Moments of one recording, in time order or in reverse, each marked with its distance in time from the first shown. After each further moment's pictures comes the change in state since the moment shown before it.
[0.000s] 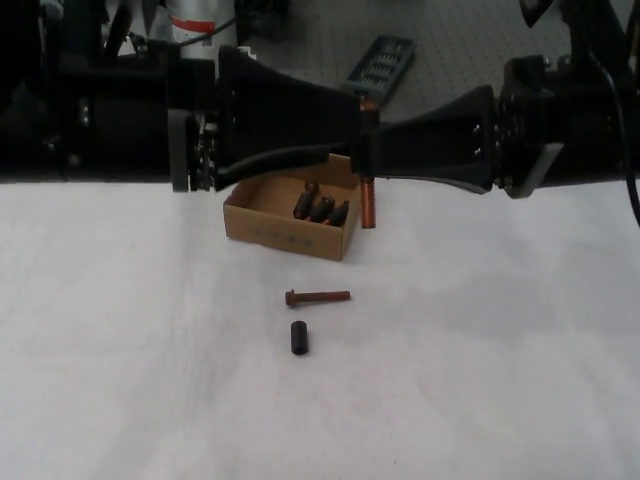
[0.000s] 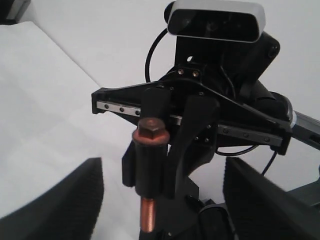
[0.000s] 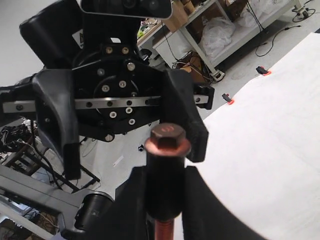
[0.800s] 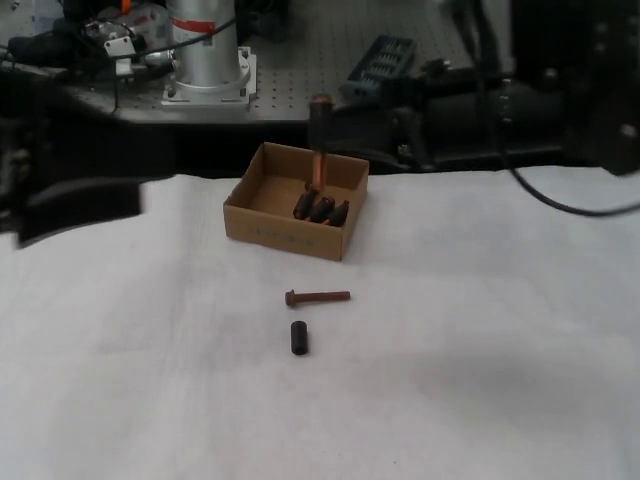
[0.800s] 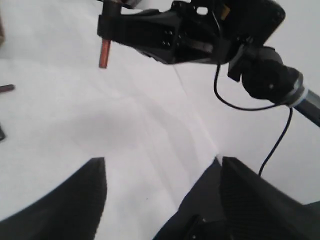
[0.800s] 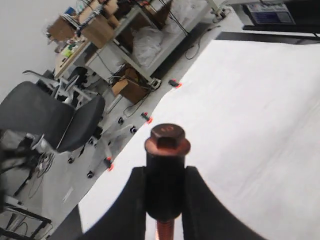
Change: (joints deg) left arm 16.8 -13.0 0.1 35.4 -3.4 9.3; right arm -1.0 27.2 -21.5 5.5 15.3 0.2
